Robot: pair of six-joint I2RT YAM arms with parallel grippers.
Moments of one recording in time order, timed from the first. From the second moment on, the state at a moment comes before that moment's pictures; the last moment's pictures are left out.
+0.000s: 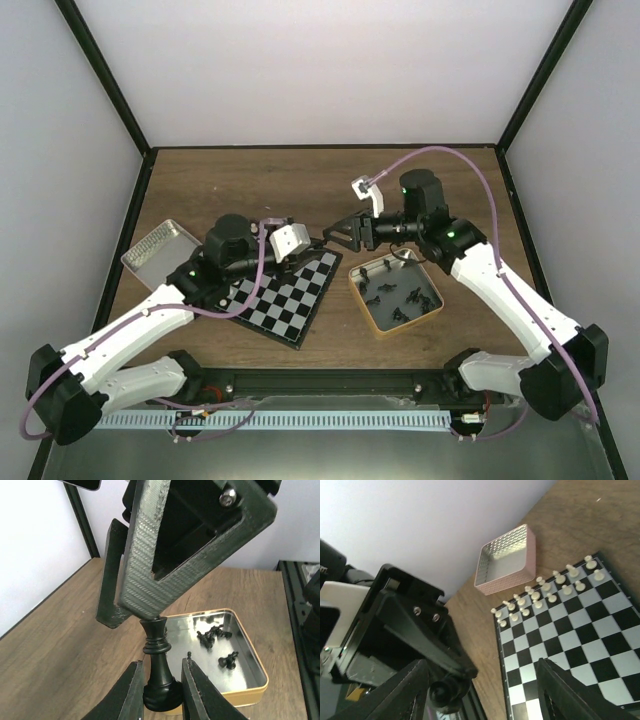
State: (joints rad) left arm -0.74 1.04 0.81 -0.01 0.46 0.20; right arm 0.54 1.22 1.12 -0.37 -0.77 0.37
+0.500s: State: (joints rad) left arm -0.74 1.07 0.90 -0.20 0.42 0.42; right arm 0.54 1.23 1.12 -0.43 -0.88 0.35
